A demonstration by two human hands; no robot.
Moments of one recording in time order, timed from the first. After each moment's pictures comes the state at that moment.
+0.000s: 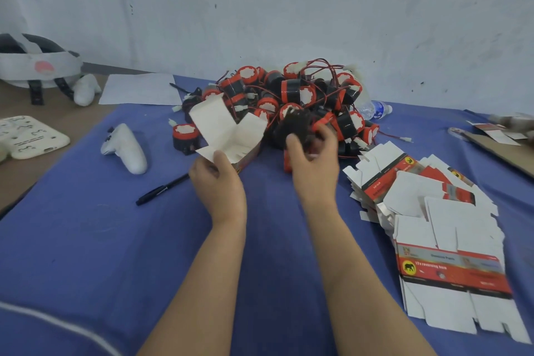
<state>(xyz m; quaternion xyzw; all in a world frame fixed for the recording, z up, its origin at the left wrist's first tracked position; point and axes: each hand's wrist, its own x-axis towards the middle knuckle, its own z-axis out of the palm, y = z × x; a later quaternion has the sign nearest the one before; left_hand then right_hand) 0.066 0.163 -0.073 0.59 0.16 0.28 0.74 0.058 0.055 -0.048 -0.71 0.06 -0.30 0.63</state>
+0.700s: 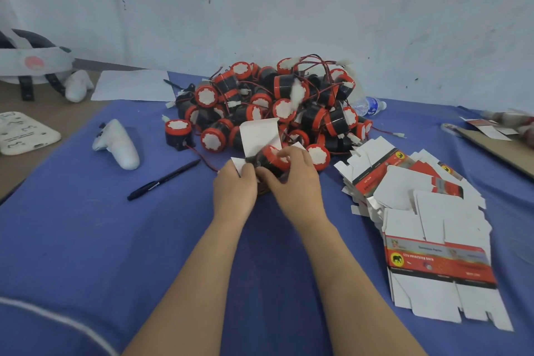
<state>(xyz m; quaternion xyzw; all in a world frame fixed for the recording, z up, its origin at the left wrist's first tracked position) 0.061 0.151 -0.081 0.78 0.07 0.11 0.62 0.053 0.043 -0.082 -0.88 -0.03 -0.25 0.40</state>
